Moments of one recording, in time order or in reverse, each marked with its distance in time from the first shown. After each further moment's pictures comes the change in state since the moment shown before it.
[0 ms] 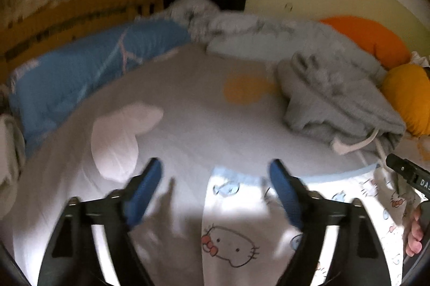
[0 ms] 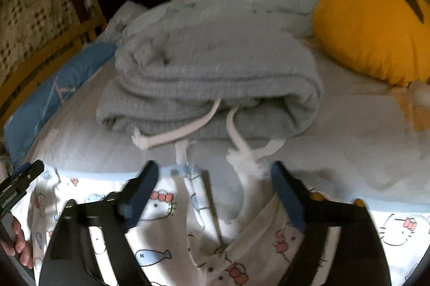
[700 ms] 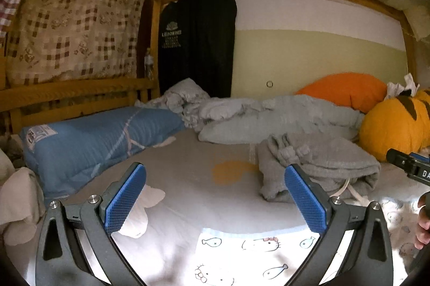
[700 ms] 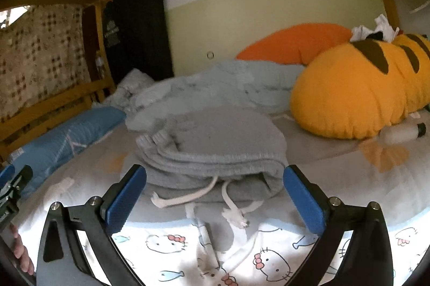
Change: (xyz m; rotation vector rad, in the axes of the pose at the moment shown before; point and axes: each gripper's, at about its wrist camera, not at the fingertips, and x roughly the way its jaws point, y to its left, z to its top) left arm -0.076 -0.009 0.004 0.049 -0.441 -0.029; right arm -0.092 0.002 0.008 -0.016 -0.379 0.007
